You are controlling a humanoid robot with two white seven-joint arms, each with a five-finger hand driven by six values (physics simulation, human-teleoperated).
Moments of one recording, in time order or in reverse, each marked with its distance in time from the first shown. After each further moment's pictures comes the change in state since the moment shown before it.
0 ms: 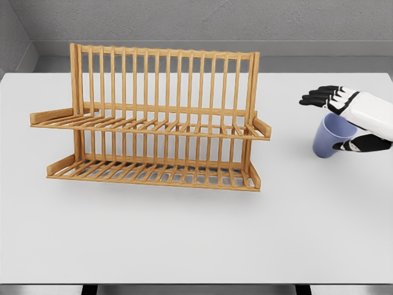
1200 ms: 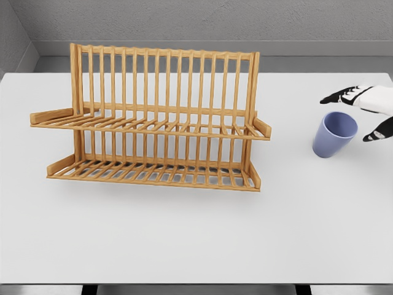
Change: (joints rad) left arm 0.000 0.000 0.000 0.000 0.000 0.000 0.000; right arm -0.416 0.029 0.281 0.382 0.002 -0.001 0.354
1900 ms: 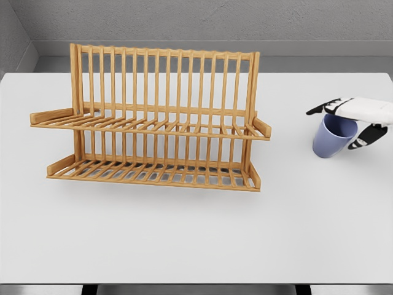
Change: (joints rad) left arm 0.000 0.000 0.000 0.000 0.000 0.000 0.000; right arm -0.086 0.075 0.145 0.118 0.023 0.000 0.000
